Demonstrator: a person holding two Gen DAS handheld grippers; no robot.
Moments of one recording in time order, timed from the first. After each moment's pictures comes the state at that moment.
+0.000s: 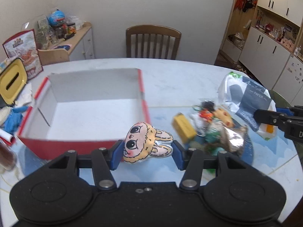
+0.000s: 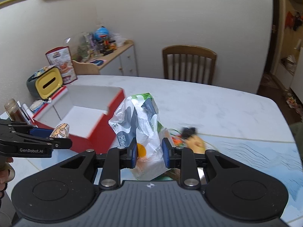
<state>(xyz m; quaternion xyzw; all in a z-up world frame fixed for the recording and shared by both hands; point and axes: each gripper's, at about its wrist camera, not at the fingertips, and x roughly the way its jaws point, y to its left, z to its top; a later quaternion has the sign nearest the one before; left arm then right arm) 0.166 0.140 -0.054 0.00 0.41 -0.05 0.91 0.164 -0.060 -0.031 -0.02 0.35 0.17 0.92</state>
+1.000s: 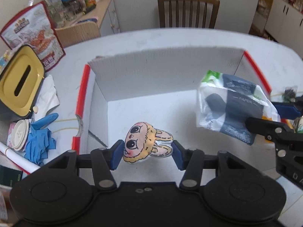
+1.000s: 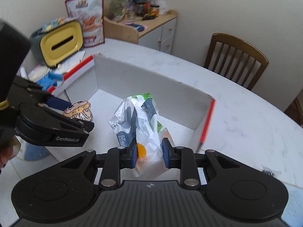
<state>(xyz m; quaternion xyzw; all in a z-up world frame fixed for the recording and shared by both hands) 0.307 0.281 -0.118 0.07 0.51 -0.01 0.86 0.286 0.175 -0.103 -0.15 0.42 0.22 0.87</state>
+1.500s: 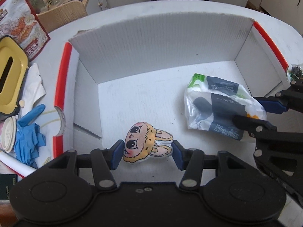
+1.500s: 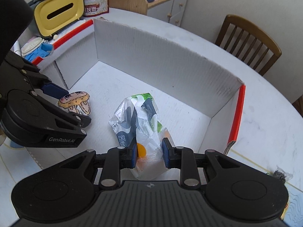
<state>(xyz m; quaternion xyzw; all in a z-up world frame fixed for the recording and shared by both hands) 0.326 0.287 -0.145 0.09 0.57 -0.04 0.81 0.308 0.196 -0.146 -0.18 0.48 0.21 0.83</state>
